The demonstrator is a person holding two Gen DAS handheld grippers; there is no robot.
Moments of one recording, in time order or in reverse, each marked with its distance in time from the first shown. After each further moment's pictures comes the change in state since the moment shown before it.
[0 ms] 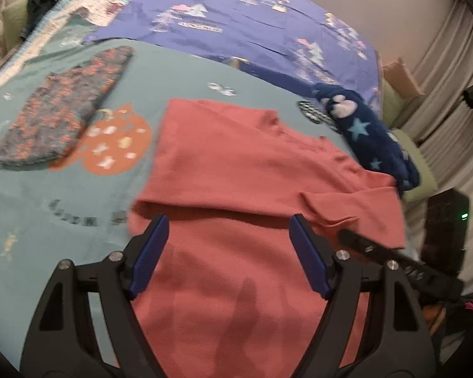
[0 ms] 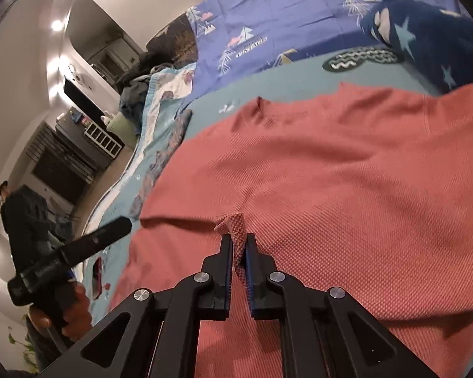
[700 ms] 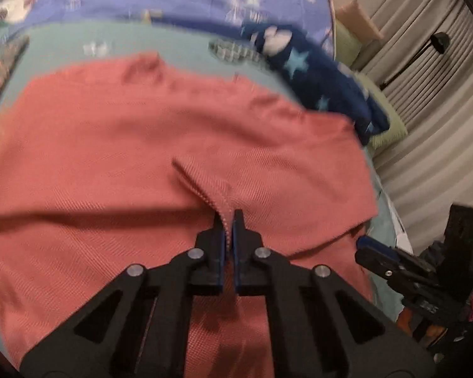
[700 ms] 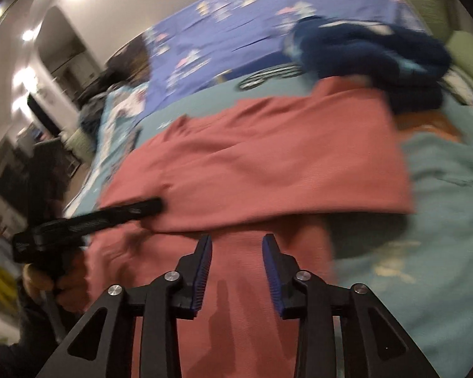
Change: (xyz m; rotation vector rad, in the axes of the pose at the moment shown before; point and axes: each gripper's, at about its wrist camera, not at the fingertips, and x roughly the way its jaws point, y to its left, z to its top) left arm 0.060 -0.103 -0.003 0.176 0.171 -0.149; right arm -0.099 -0.045 -0.046 0.072 -0.105 -0.265
